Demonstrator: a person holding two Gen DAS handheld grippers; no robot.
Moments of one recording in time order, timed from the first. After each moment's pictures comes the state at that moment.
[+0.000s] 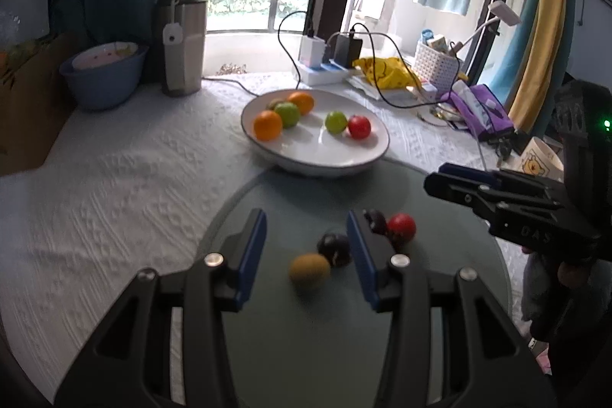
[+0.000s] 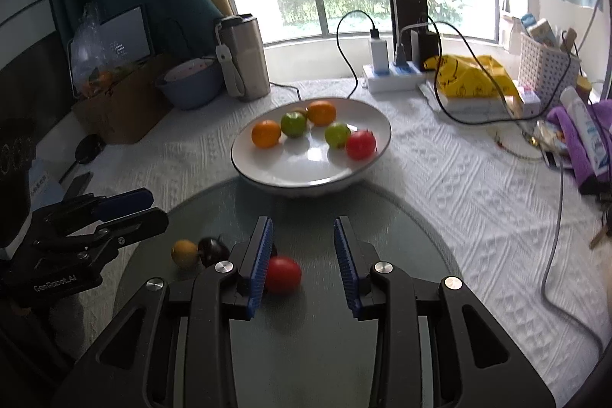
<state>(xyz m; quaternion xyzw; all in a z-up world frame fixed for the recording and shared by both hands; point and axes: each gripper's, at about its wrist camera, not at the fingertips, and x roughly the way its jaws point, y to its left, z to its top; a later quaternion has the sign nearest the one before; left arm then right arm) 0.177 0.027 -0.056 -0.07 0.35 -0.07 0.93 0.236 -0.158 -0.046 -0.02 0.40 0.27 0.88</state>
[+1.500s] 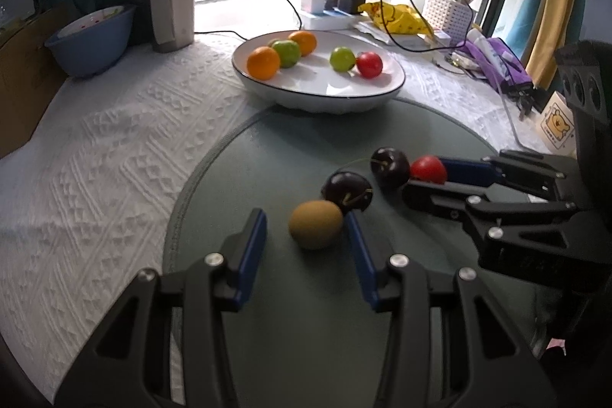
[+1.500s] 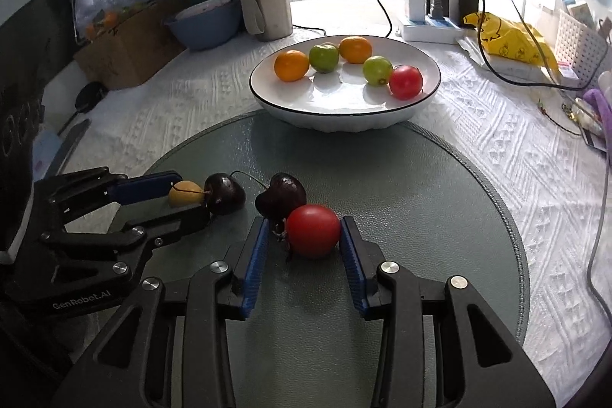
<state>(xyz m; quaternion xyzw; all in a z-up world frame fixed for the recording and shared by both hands) 0.190 0.010 -0.097 -0.03 0.42 -0.06 0.91 0.231 -0.127 -0.085 -0.07 0.45 0.30 0.84</state>
